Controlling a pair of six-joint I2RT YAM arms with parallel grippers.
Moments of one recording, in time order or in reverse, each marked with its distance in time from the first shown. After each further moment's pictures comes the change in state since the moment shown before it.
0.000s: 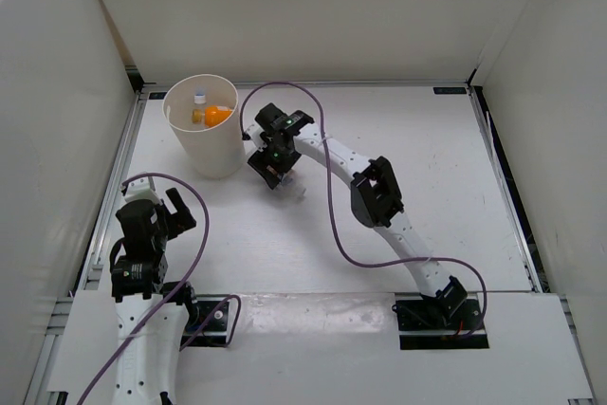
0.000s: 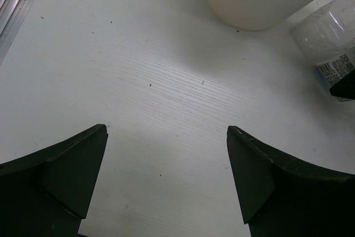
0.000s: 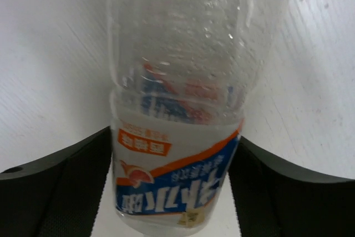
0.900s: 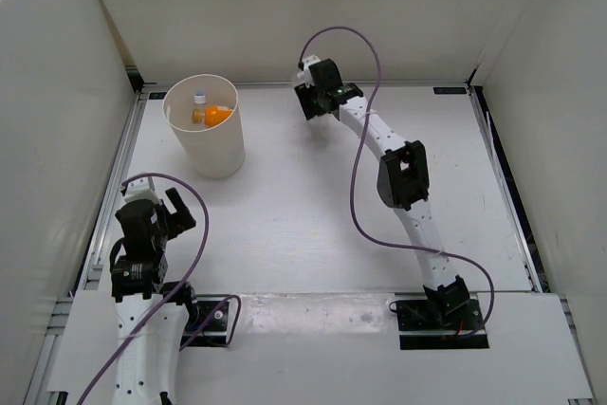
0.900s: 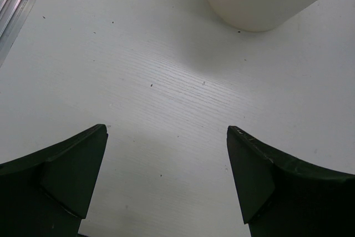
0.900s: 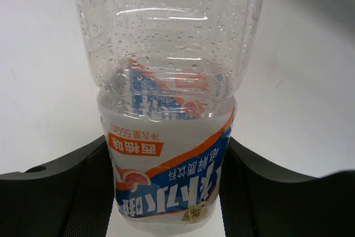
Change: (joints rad) left arm -0.002 0.000 0.000 0.000 -0.008 -0.004; right arm -0.273 -0.026 -0.012 0.402 0.257 0.128
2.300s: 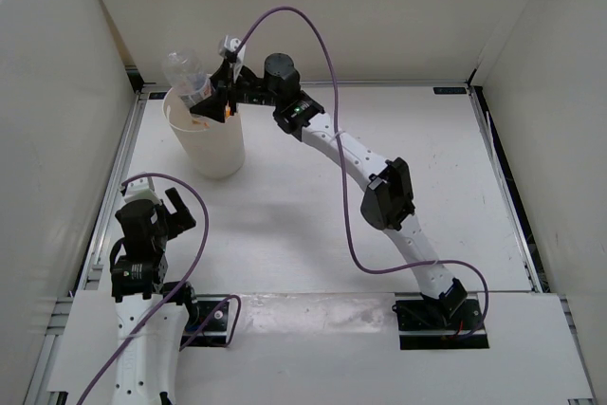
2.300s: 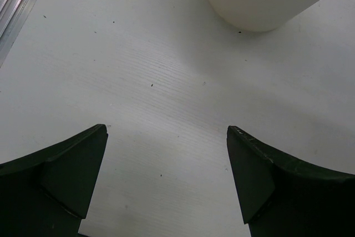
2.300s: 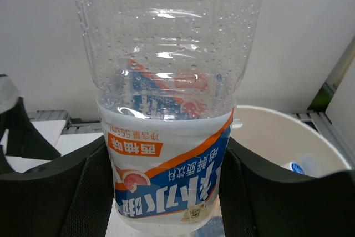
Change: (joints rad) left arm 0.000 0.000 0.000 0.000 -0.005 -0.004; right arm 0.283 -0.127 0.026 0.842 -0.816 0.253
